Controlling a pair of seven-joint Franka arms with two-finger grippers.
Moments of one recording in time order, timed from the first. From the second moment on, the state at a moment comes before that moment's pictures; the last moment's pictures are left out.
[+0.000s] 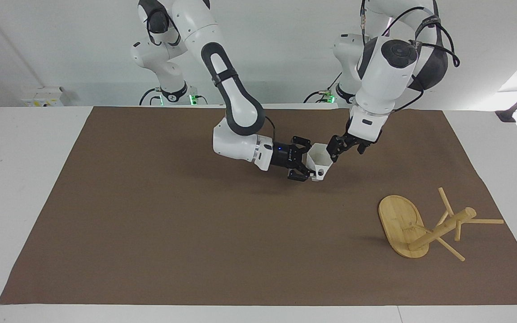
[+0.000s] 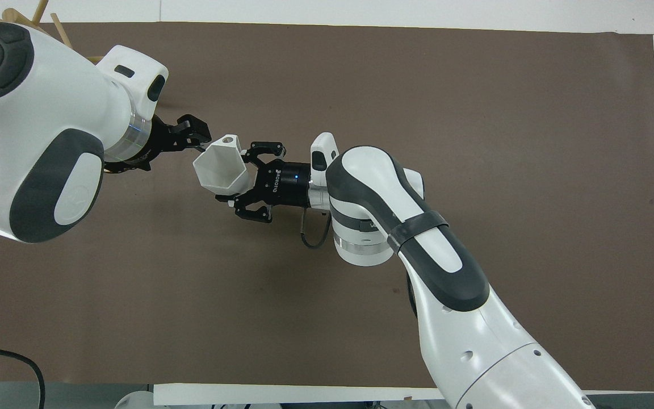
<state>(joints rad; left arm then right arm) -0.41 0.08 -0.04 -1.76 -0.03 1.85 -0.67 0.67 0.47 -0.04 -1.80 1.94 2.28 -2.15</state>
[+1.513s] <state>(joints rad) -0.45 0.06 -0.03 -1.83 -0.10 1.95 -0.83 0.63 0.47 -0.05 -1.79 1.99 2.32 -2.16</state>
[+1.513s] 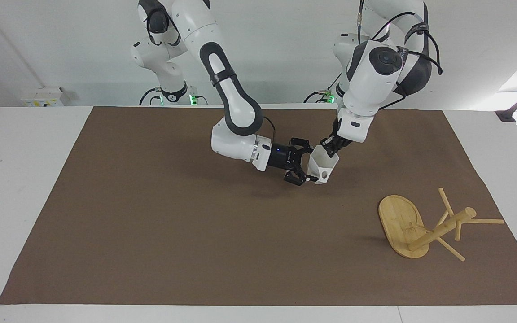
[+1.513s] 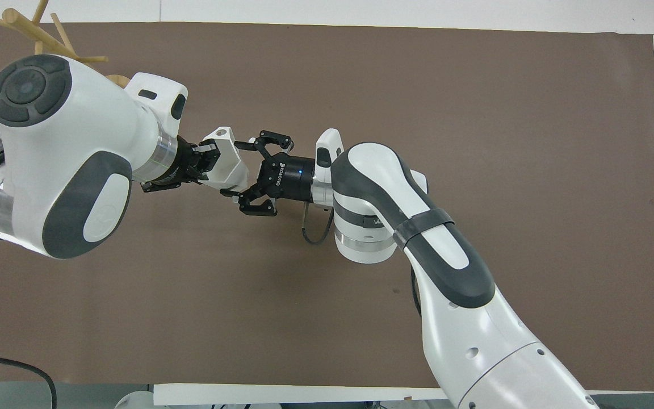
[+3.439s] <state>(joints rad) -0.15 0.09 -0.02 -2.15 -0.19 2.83 -0.67 -0.05 0.09 -0.05 -1.54 0.12 1.49 -1.04</state>
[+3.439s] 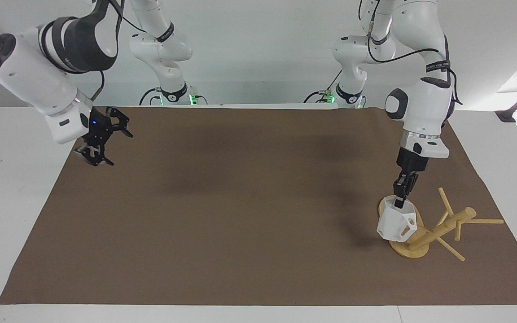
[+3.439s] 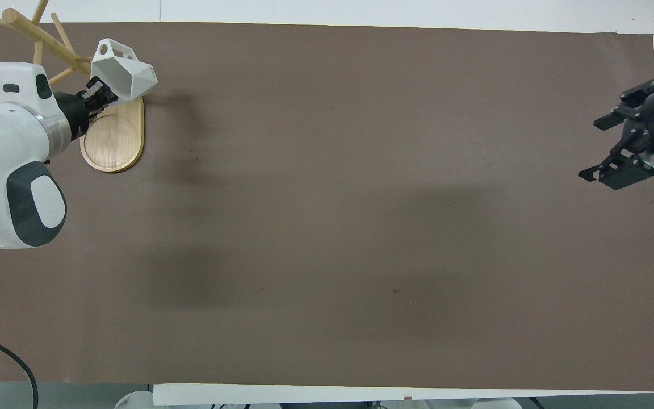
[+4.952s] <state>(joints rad) -0.08 0.05 0.02 -1.92 -0.10 2.12 -0.46 -0.01 0.02 -0.05 -1.49 -0.03 1.25 -0.05</state>
